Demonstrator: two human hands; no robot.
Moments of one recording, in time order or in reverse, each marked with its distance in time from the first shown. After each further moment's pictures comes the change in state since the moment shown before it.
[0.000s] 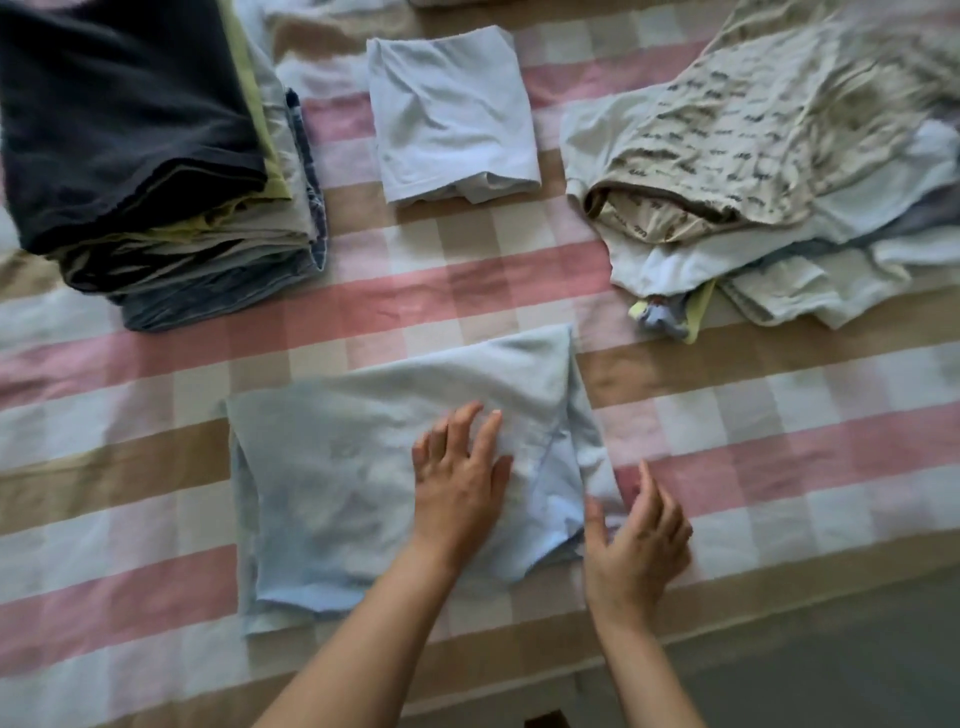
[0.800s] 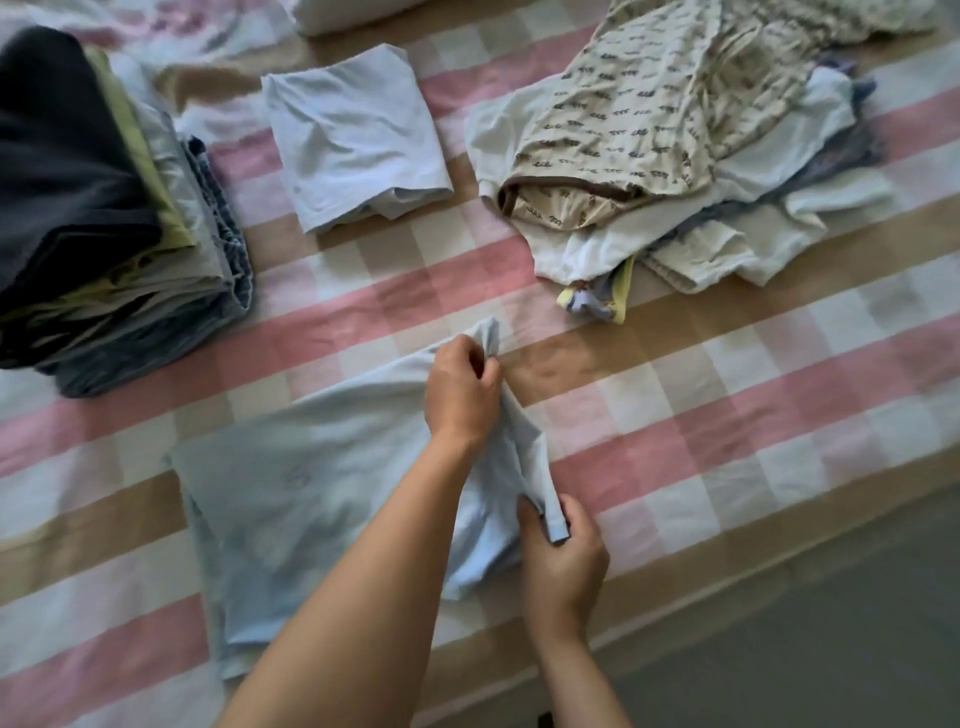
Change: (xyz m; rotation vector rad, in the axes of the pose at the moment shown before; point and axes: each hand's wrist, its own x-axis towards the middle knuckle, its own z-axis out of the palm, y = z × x) left_hand 0.098 0.060 0.007 -0.488 -0.094 -0.365; right_hand -0.022 -0.023 -0.011 0.533 -0.050 0.307
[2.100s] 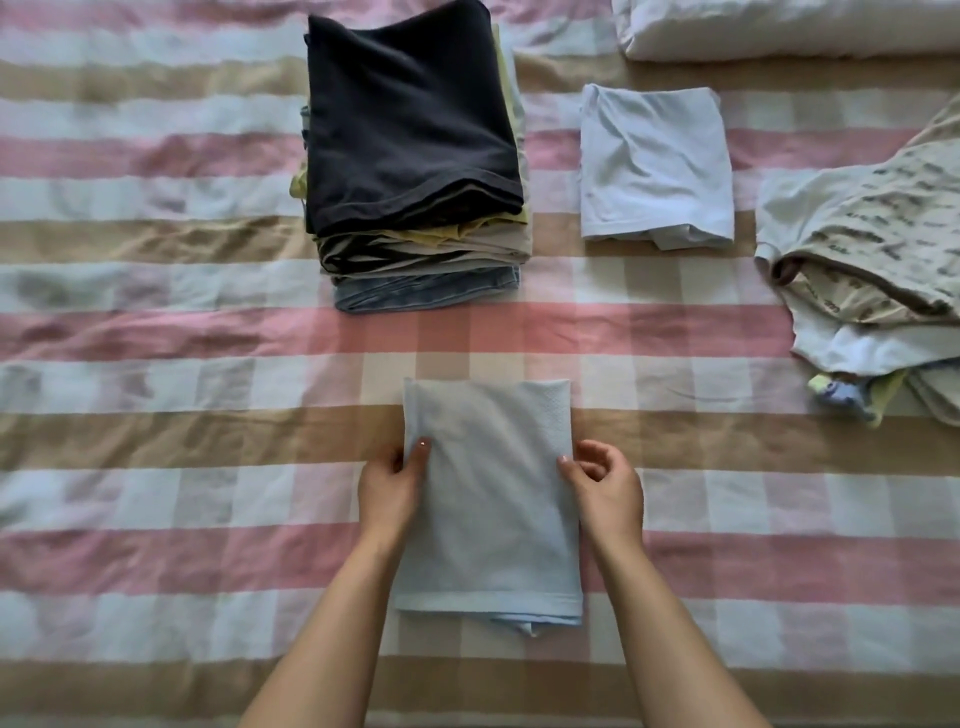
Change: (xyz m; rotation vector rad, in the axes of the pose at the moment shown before) left_hand -0.066 -0.208 -0.185 -0.455 0.252 -0.550; right_hand -0.021 -0.072 0.130 -0.061 -0.553 0.103
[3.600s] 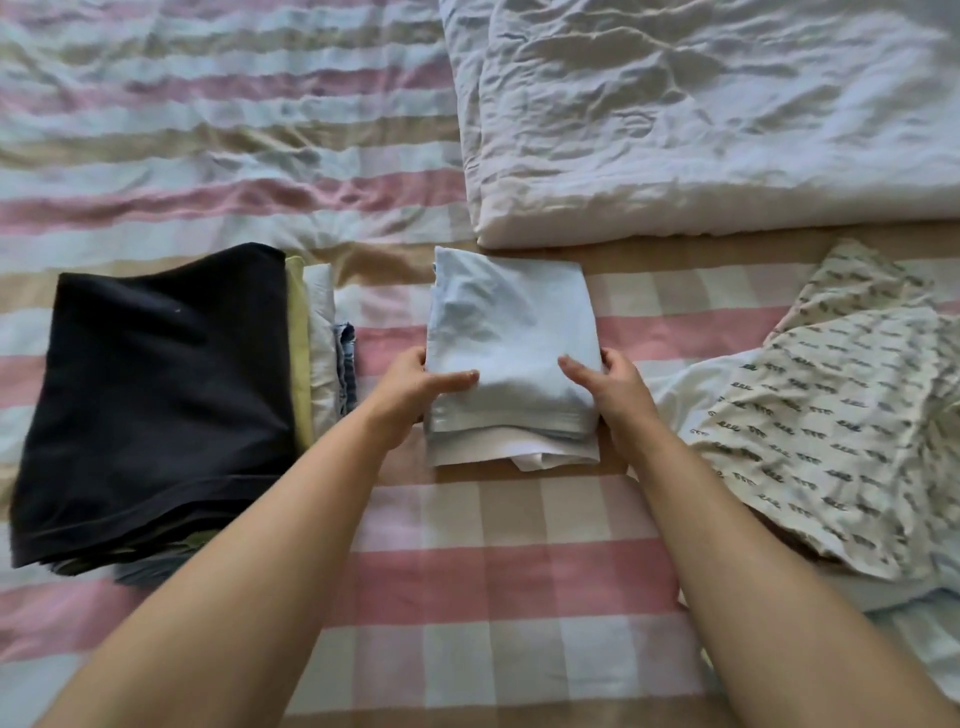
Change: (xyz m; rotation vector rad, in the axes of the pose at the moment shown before) left_hand 0.172 0.289 0.205 -0.134 -0.546 0.124; right_hand 0.288 -0.217 -0.118 0.193 -0.154 -0.214
